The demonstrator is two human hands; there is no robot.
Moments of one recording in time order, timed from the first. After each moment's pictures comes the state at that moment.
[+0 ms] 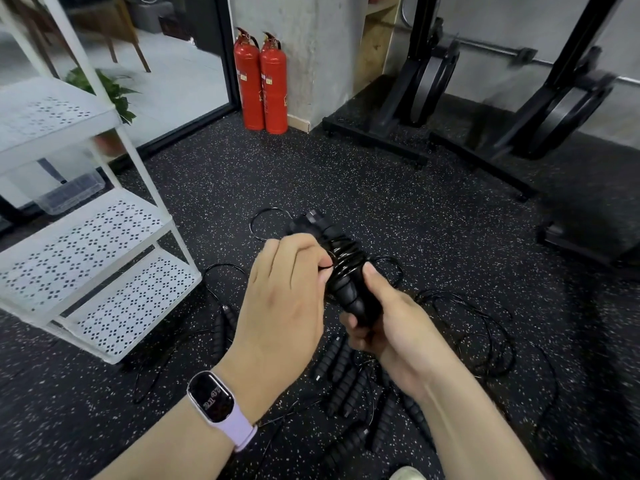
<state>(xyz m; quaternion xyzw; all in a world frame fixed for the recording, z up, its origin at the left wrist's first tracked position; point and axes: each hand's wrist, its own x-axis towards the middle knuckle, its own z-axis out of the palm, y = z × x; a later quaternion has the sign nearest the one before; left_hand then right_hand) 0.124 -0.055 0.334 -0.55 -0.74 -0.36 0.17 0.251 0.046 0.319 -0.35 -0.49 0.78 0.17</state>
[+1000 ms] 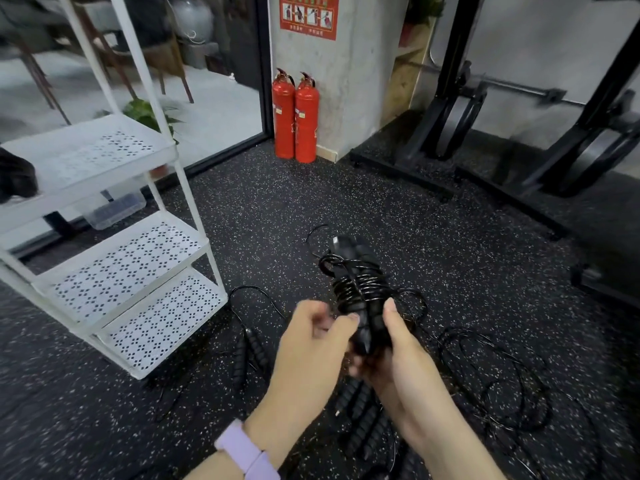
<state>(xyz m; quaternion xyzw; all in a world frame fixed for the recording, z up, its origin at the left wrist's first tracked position) 0.122 -0.062 0.335 -0.16 -0.69 -0.60 -0.36 0.219 0.019 0.321 -0.36 -0.46 0.78 0.21</state>
